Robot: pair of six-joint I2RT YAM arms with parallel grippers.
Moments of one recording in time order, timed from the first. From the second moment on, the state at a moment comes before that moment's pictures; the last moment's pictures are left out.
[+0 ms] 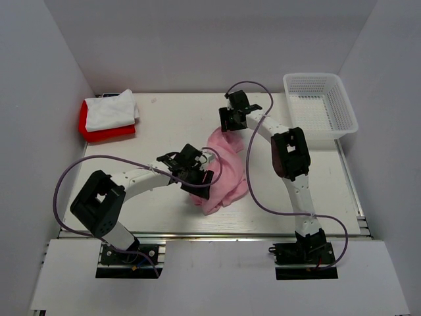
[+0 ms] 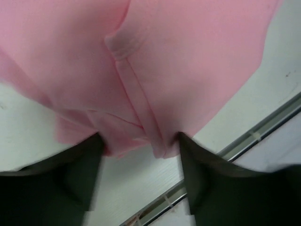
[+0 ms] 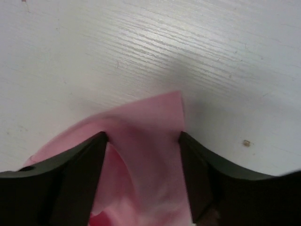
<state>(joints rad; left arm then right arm) -0.70 1.56 0.93 -0.45 0.26 -0.27 0.45 2.41 2.00 -0.48 -0.03 0.16</state>
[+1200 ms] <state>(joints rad) -0.72 1.08 1.45 -0.54 -0.38 -0.24 0.44 1.22 1.36 0.02 0.51 0.06</state>
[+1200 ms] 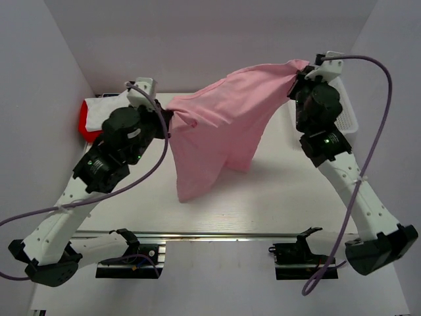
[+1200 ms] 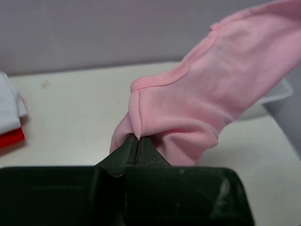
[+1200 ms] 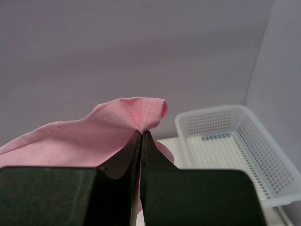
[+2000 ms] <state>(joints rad) -0.72 0.95 1.82 -0.56 0.03 -0.11 0.44 0.77 1.63 -0.10 0.30 -0.09</state>
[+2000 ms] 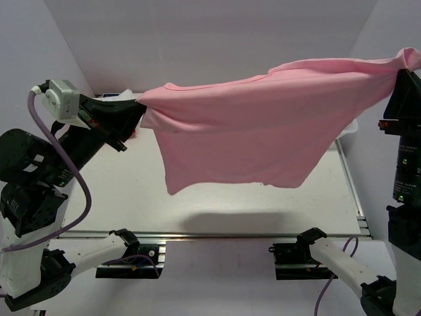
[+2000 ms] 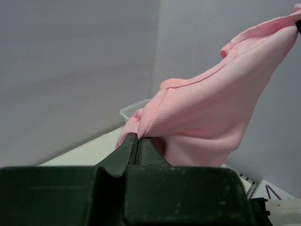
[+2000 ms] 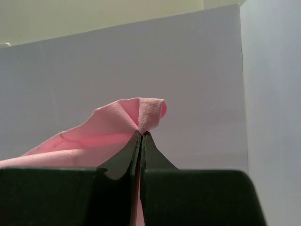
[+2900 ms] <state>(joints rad) -0.48 1.78 1.33 -0.45 -0.44 -0.36 0.40 1.64 1.20 -0.04 0.47 0.15</state>
